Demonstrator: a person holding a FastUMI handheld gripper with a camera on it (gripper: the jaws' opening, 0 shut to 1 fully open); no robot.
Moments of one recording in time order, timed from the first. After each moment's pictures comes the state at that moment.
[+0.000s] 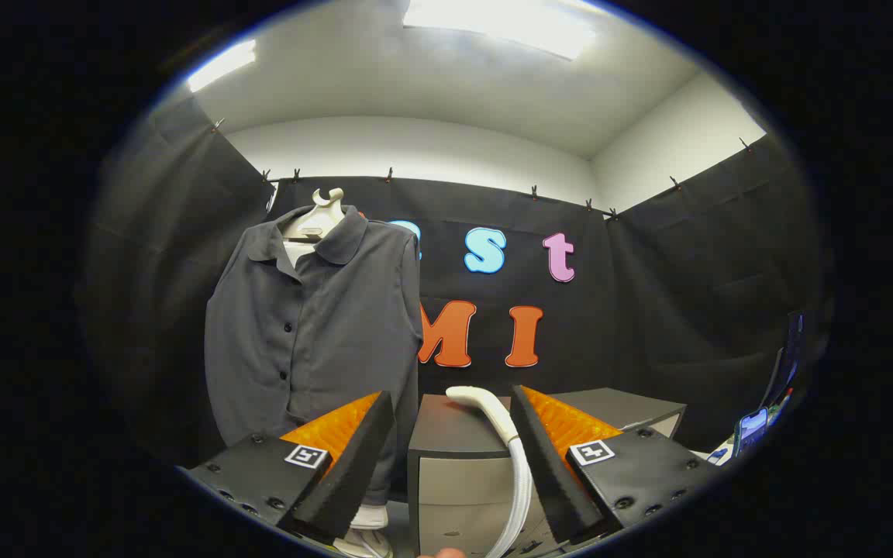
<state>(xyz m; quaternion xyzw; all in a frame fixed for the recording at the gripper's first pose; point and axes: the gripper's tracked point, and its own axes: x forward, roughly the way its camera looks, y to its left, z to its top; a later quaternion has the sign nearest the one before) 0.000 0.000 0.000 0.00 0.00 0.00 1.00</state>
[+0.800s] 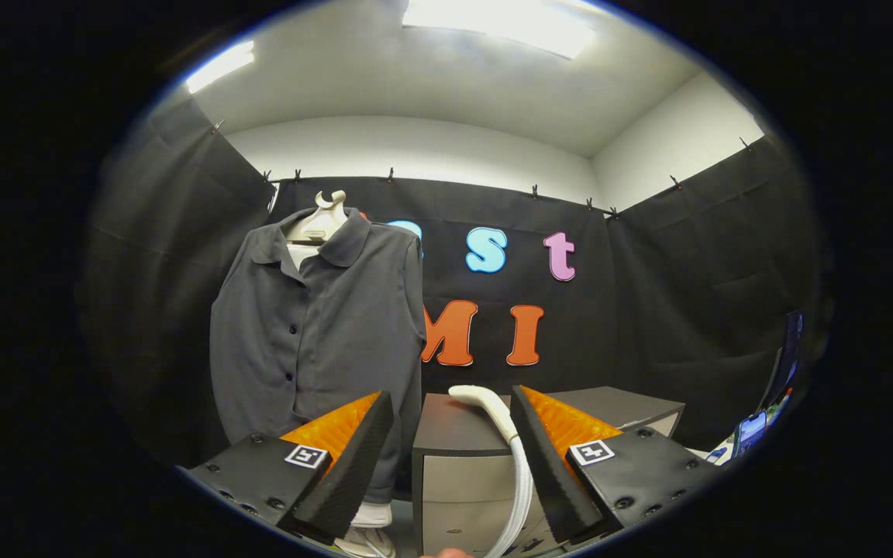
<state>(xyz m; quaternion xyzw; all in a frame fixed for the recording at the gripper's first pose) -0.006 0.007 0.004 0.00 0.00 0.00 1.00</state>
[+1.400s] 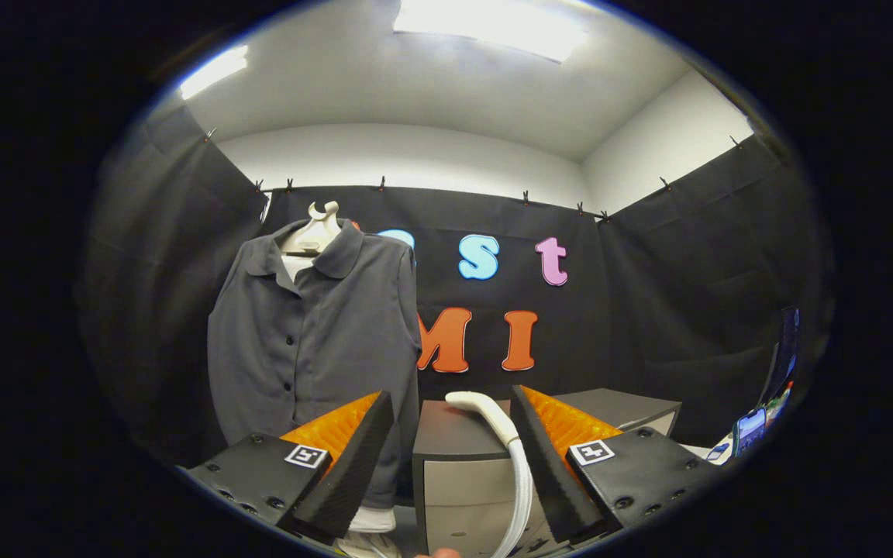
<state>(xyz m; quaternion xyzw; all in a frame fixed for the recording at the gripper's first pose) -0.010 0.001 0.018 0.02 -0.02 -0.01 1.00</state>
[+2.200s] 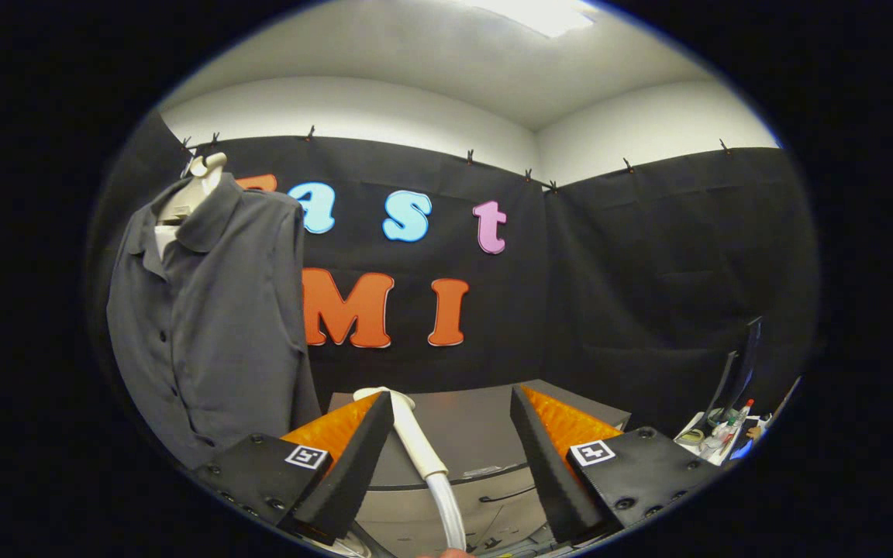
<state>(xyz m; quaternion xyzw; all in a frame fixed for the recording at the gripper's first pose) 0.120 -0.110 0.002 -0.01 0.11 -0.16 0.98</state>
